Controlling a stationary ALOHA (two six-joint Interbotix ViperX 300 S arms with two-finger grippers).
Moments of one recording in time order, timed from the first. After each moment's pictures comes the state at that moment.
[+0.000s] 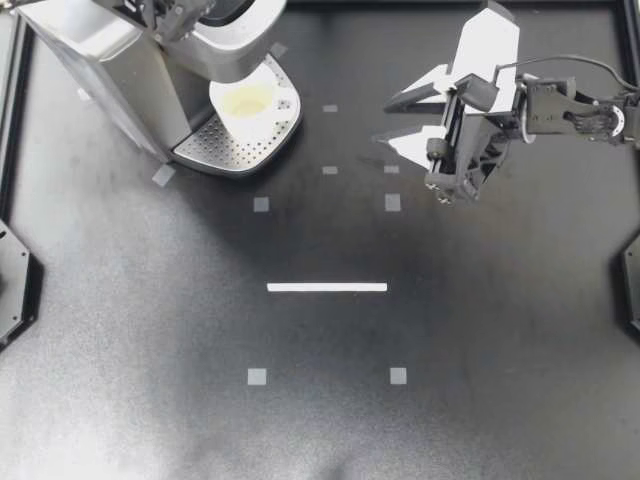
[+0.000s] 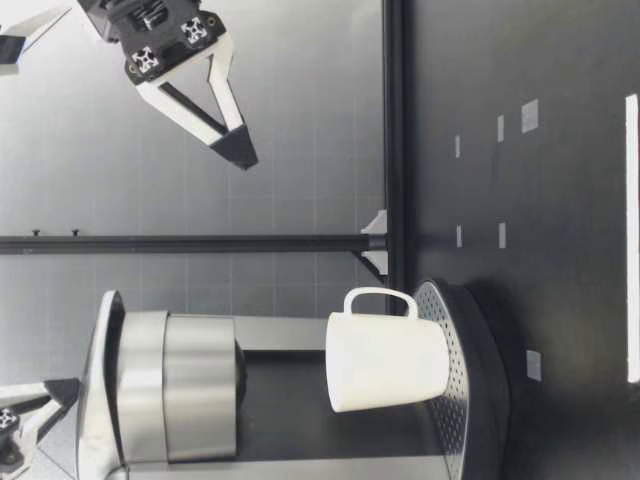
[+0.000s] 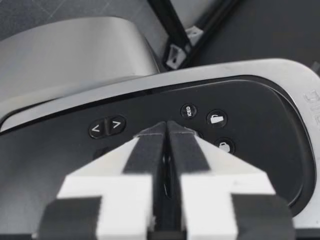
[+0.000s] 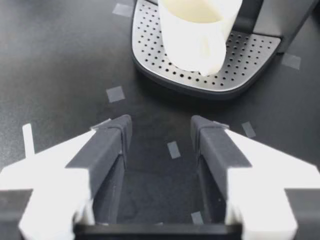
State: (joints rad) left arm 0.38 -0.25 0.17 0.54 1.01 -0.35; right arm -0.35 -0.26 0.76 0.89 0.07 -0.94
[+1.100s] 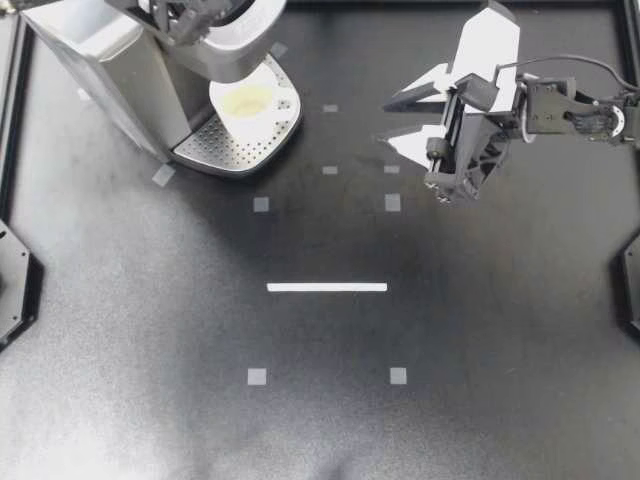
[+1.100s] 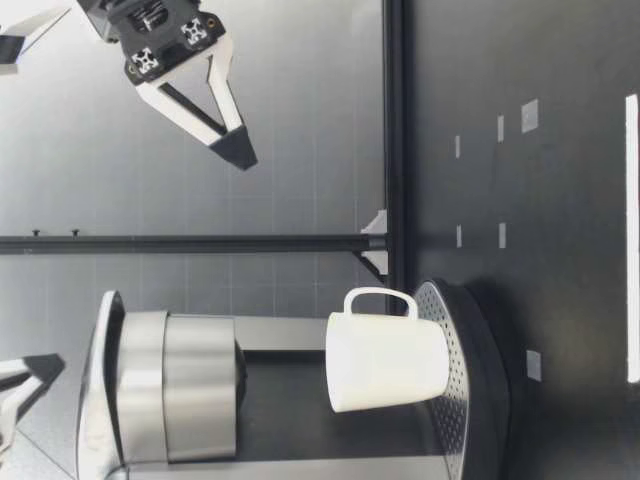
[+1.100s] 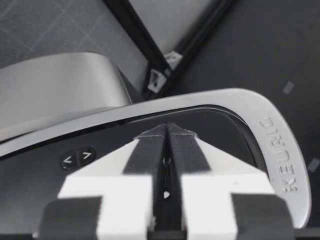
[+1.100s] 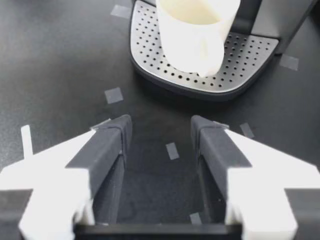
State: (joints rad) left arm 0.35 -0.23 0.13 0.55 0.96 -0.35; right arm -0.35 -0.26 0.76 0.89 0.06 -0.94
